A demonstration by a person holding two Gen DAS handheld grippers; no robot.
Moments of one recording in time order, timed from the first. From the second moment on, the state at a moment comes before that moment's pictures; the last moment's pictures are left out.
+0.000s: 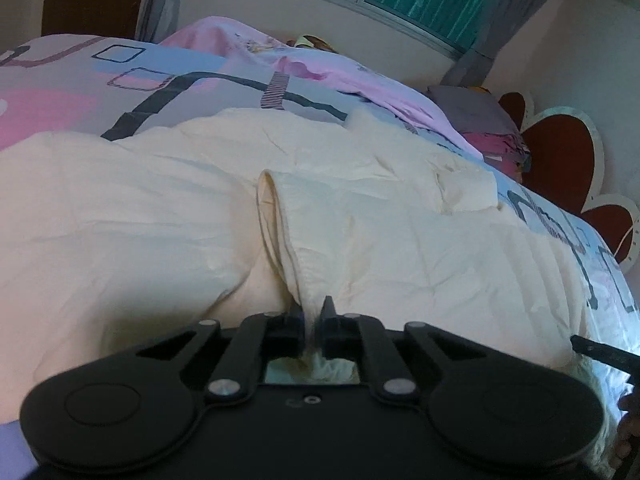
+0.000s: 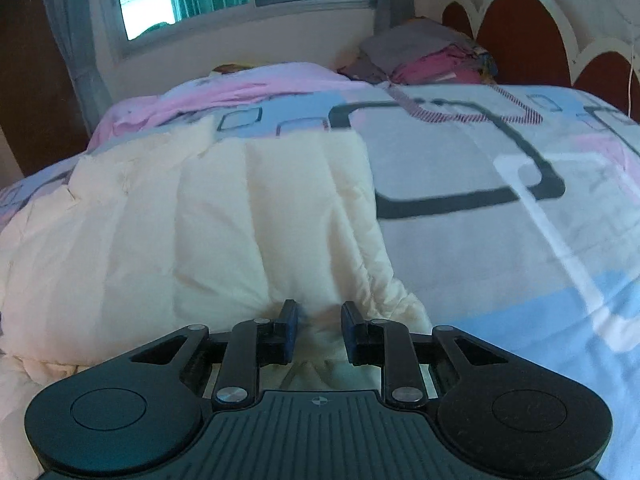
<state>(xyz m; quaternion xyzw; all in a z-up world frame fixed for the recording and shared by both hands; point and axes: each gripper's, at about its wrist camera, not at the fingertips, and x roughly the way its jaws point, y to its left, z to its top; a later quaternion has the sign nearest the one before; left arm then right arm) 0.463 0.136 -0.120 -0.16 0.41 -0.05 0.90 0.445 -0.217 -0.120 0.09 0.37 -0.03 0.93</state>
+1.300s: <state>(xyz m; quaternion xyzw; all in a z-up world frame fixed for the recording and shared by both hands) 0.484 0.125 -0.122 -0.13 0.36 -0.01 0.92 0.557 -0.245 -0.138 0.03 0.38 -0.01 0.92</state>
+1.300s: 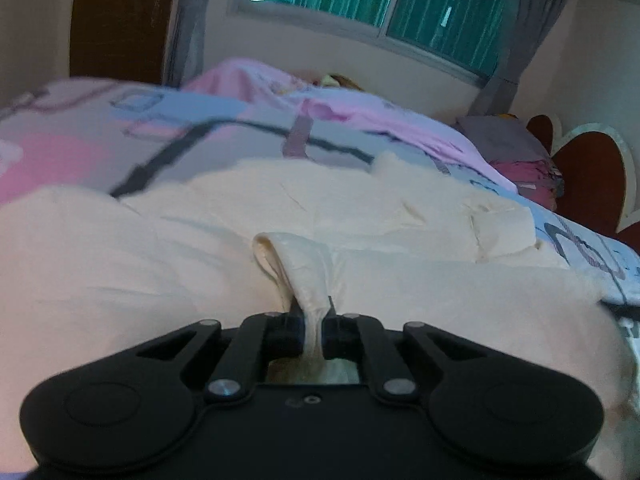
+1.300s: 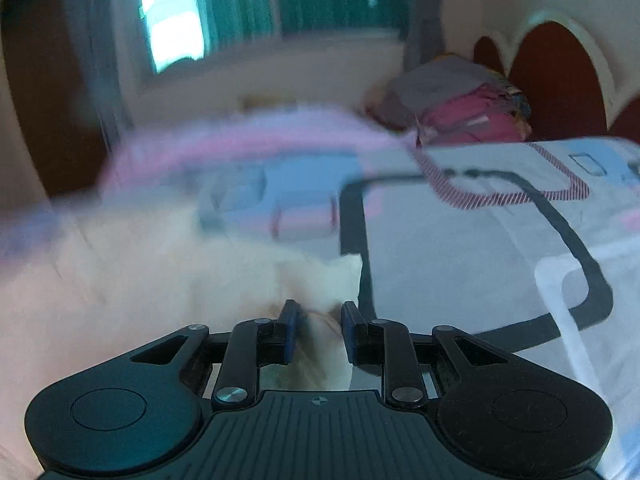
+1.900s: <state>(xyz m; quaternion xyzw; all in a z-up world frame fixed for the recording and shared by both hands) 0.499 0.112 -0.114 -0.09 0.38 -0.03 0.92 0.567 -0.266 -0.127 0.07 0.37 -0.05 0.92</state>
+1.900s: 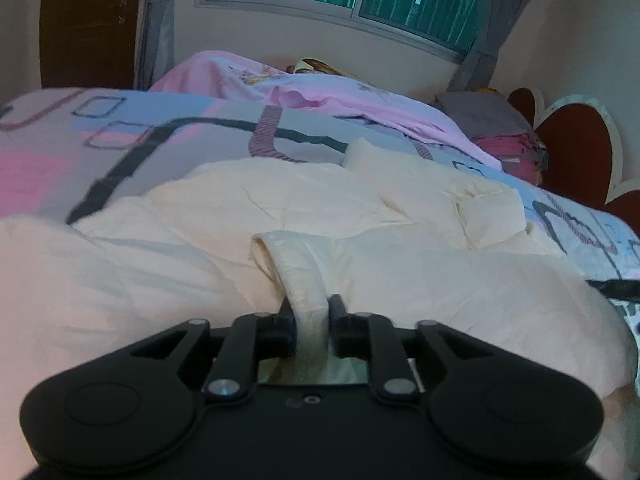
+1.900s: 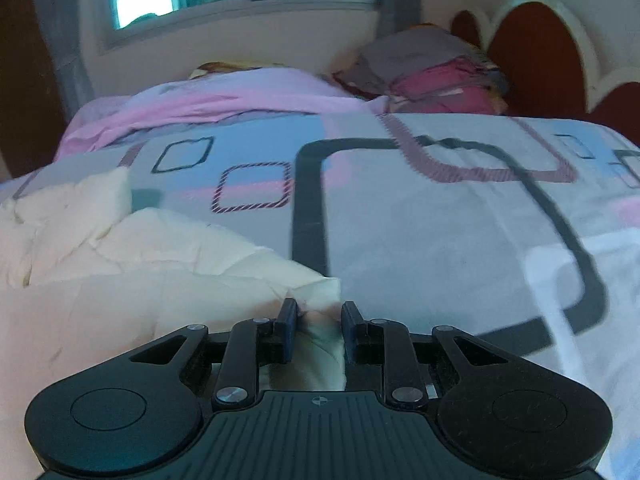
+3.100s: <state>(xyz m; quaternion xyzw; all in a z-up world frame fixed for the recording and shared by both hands) 0.254 0.267 -0.113 -0.29 0.32 0.17 0.89 0.376 -0.228 -0.086 0.14 0.38 -0.02 0.92</state>
